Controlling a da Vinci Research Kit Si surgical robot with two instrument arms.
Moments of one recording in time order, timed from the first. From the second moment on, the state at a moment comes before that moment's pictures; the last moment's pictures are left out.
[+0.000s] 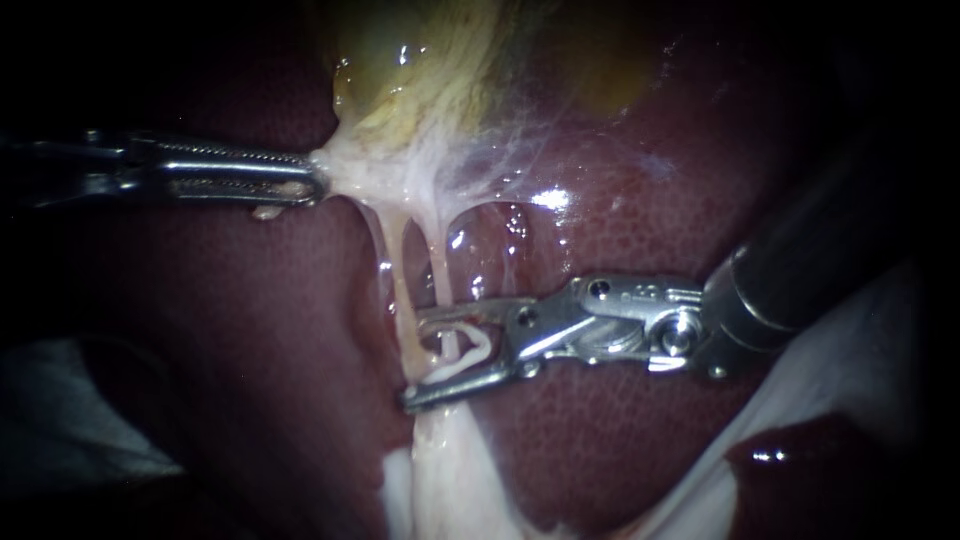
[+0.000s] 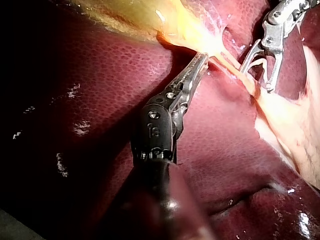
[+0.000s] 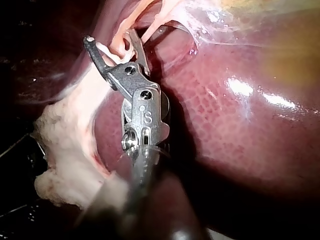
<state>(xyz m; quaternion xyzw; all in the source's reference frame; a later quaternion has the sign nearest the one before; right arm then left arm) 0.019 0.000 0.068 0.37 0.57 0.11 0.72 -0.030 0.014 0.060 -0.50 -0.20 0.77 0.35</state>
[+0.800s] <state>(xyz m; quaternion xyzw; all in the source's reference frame) 0.022 -0.002 0.068 0.42 0.60 0.10 0.68 -0.030 0.014 0.060 -0.50 -0.20 0.77 0.35</state>
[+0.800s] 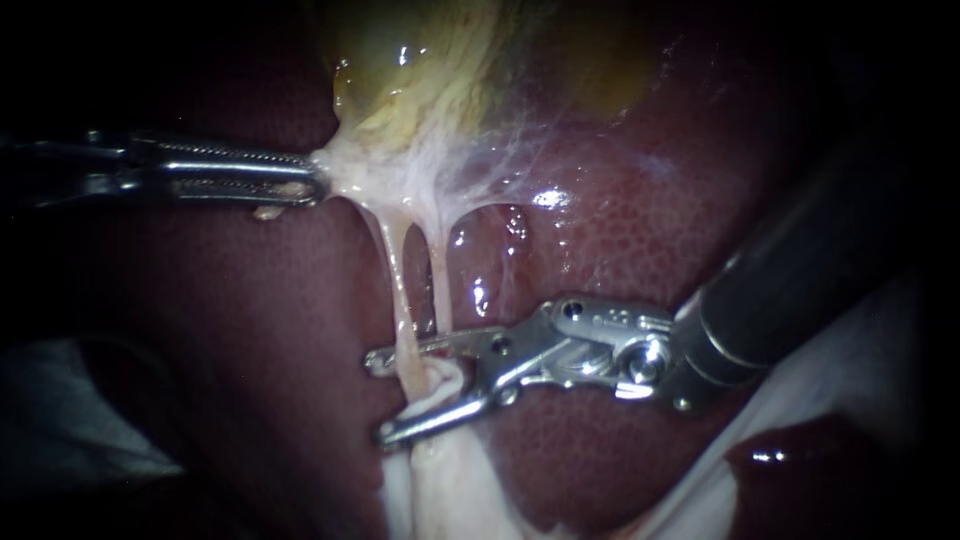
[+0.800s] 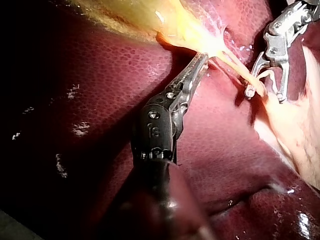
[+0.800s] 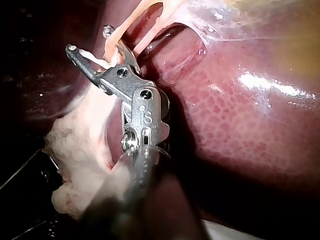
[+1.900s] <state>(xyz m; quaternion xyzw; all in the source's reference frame) 0.022 -0.002 0.064 0.45 0.61 0.11 0.64 -0.030 0.014 0.060 -0.50 -0.20 0.77 0.35</state>
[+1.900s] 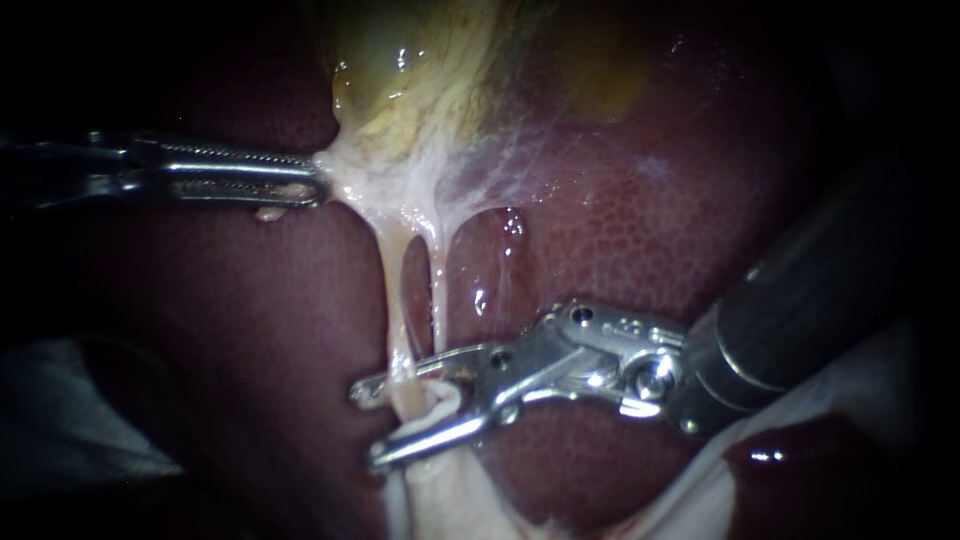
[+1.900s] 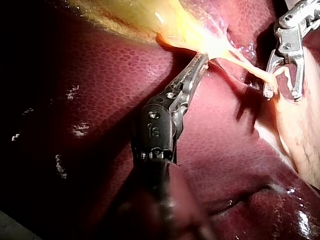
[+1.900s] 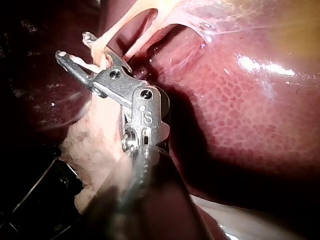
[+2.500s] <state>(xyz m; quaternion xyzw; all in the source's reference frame) 0.022 -0.001 0.064 0.45 0.61 0.10 0.64 -0.030 0.014 0.060 -0.50 -0.20 0.77 0.35</state>
